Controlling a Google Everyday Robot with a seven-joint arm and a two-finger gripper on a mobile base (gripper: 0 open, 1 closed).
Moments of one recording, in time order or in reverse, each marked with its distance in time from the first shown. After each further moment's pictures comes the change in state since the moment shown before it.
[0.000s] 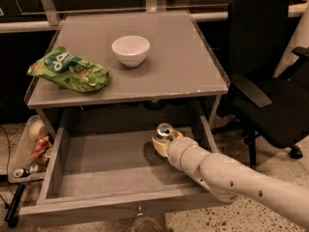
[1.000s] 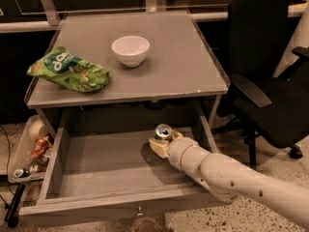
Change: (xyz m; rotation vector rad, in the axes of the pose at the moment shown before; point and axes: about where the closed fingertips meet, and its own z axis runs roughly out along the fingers) arm 0.000 0.000 0.000 0.000 0.000 0.000
